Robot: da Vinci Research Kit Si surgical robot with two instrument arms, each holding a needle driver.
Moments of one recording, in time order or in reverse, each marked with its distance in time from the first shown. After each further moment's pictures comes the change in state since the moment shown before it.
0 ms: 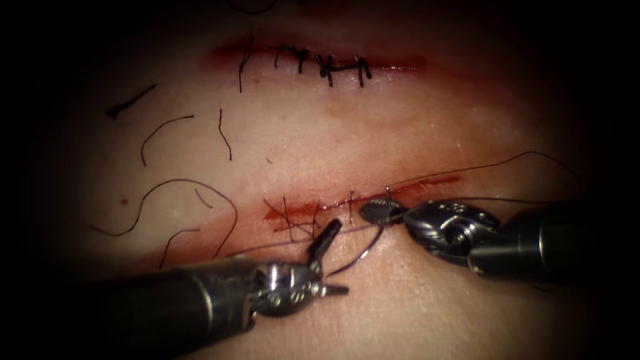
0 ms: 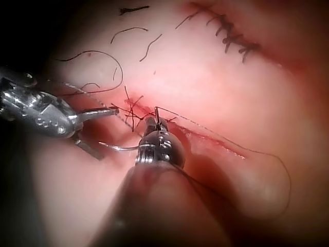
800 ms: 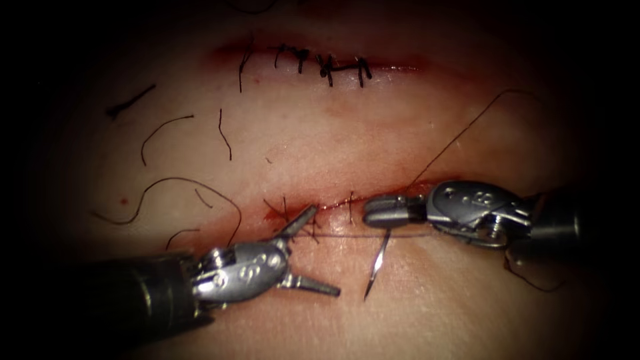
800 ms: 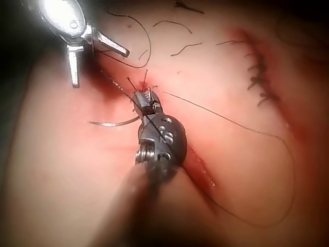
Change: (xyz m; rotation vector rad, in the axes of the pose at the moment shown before) right arm 0.003 0.000 -0.003 0.567 0.159 -0.532; left arm 0.001 -0.003 -0.004 -0.172 0.216 -0.327
